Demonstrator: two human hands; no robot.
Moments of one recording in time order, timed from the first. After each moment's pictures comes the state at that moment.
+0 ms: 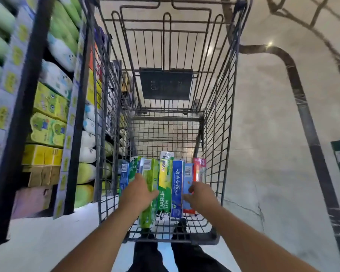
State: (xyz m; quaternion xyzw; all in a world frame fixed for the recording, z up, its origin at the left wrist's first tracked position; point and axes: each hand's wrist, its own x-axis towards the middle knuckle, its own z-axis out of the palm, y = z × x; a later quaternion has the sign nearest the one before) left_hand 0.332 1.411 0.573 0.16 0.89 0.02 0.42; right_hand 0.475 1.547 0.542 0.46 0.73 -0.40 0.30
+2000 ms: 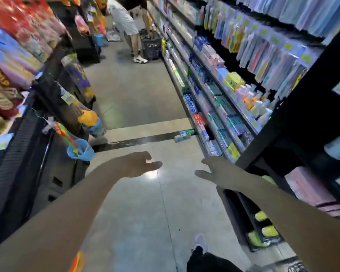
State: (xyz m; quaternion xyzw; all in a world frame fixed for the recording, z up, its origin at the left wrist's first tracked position) left_hand 0.542 0.589 0.817 -0.27 0.90 0.25 0.24; right_hand 0.380 0.848 0.791 -0.36 0.89 -0.08 0.28
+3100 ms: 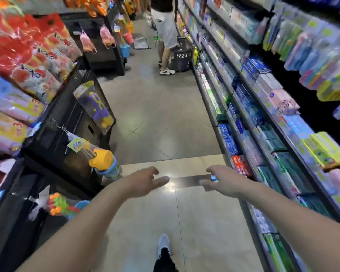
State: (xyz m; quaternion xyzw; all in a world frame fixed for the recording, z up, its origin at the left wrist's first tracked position) left_hand 0.223 0.213 0.792 -0.33 0.85 0.33 0.23; right_hand 0.017 0.416 0.752 -0.43 0.85 -0.05 0.30
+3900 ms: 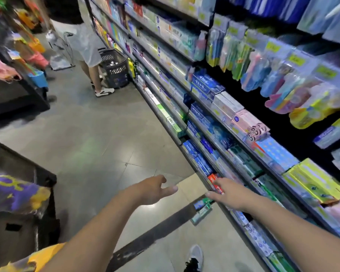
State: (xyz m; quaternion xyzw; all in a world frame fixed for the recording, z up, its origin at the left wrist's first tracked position) left_hand -0.154 0.053 0.779 -0.13 0.88 0.30 0.34; right_hand -0.243 0.320 0.731 -0.22 0.92 -0.10 0.31
